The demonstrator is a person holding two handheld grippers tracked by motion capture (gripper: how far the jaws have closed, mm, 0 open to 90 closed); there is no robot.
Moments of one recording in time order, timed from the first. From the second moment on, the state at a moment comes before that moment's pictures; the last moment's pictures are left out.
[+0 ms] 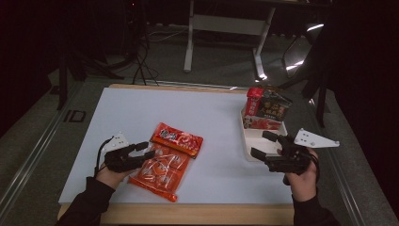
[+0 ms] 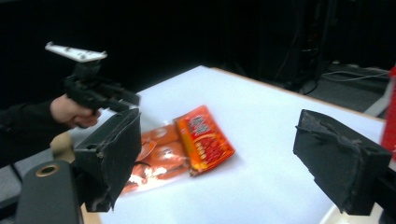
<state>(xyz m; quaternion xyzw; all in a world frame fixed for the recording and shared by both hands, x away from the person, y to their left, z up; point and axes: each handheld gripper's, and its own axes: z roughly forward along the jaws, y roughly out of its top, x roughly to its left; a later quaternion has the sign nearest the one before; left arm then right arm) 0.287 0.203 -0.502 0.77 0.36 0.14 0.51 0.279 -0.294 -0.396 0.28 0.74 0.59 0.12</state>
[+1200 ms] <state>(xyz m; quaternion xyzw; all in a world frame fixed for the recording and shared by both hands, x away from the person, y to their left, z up) 0.308 0.178 -0.538 0.83 0.40 0.12 0.37 0.258 -0.279 -0.406 0.26 0.76 0.59 0.08</state>
